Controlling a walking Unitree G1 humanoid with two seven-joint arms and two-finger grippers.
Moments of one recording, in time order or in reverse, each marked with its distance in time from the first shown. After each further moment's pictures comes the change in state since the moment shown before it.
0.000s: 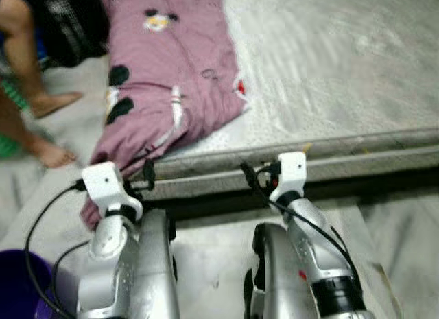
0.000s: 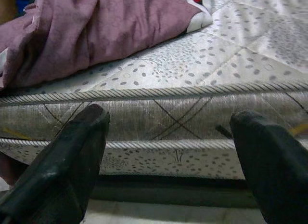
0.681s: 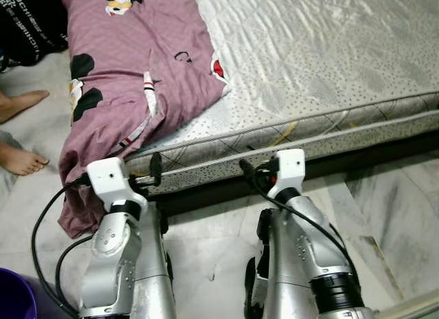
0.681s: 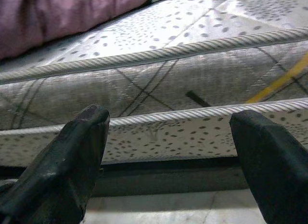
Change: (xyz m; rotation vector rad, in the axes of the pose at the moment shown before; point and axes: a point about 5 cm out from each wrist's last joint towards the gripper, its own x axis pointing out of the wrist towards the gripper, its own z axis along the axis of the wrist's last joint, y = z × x) left arm 0.001 -0.009 0.003 -0.015 -0.020 -0.070; right arm 0.003 0.003 0.004 -0.004 -0.010 0.018
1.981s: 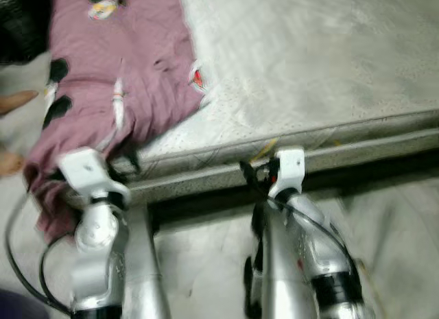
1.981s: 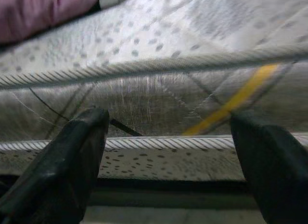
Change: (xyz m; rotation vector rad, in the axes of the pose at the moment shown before) left arm 0.004 0.028 0.021 0.017 -0.129 0.206; right arm 0.005 -0.002 0.004 -0.001 0.004 0.011
